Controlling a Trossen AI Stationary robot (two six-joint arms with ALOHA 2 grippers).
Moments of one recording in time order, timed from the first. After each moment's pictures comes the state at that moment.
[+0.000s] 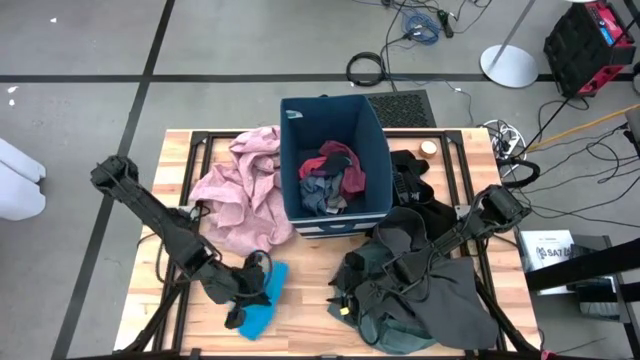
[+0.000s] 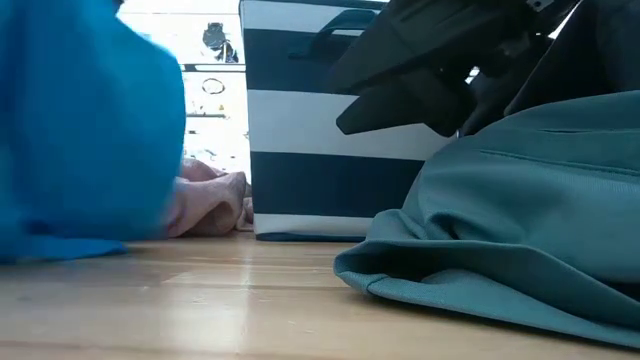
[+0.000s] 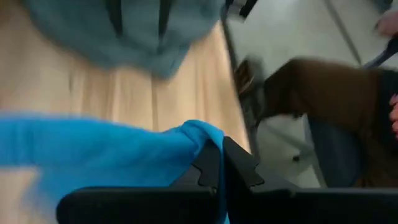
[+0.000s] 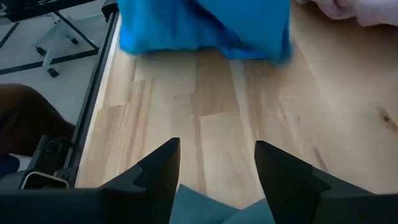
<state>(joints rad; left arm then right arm) -0.72 1.28 0.88 -0.26 -0.19 -0.61 0.54 1.84 1.07 0.12 0.36 0.56</state>
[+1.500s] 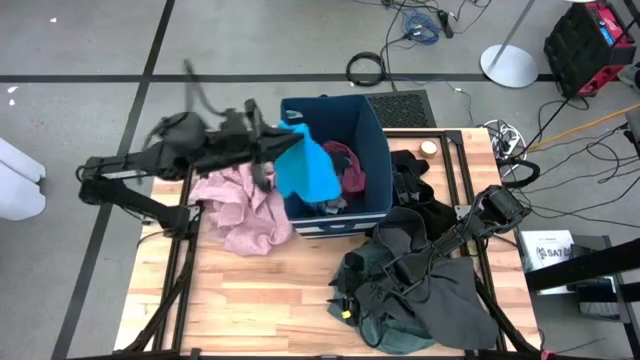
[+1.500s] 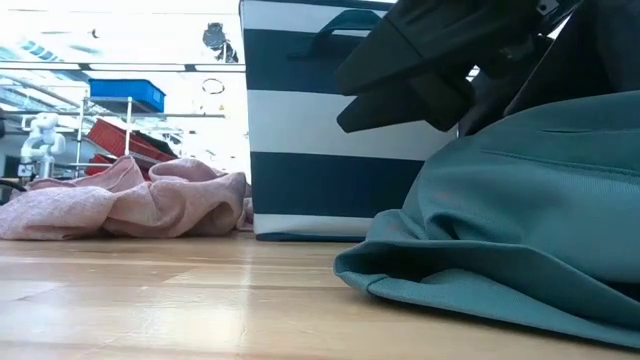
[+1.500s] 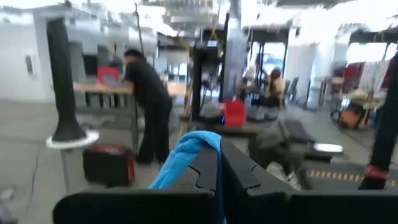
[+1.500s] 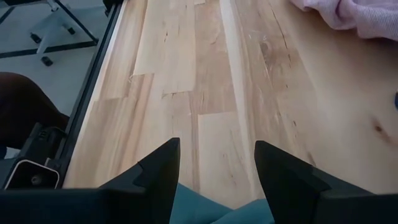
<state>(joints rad) 0.03 1.24 1.50 -0.08 -0.14 0.01 0.54 1.84 1.07 0.12 0.37 0.49</state>
